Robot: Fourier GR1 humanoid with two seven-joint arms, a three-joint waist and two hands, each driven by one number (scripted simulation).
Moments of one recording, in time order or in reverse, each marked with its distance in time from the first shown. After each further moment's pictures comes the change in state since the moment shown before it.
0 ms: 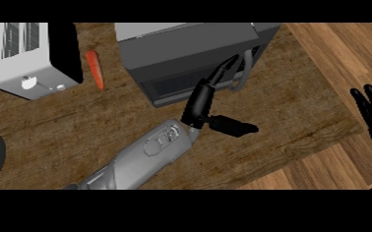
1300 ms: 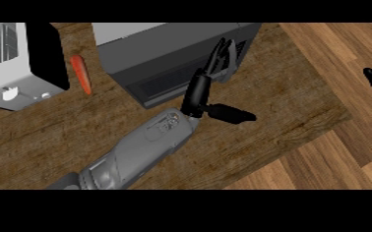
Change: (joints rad) left arm -0.094 0.008 -0.027 0.107 0.172 0.048 -0.157; right arm -0.119 -0.092 -0.011 0.013 -0.156 0.045 0.106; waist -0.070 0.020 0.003
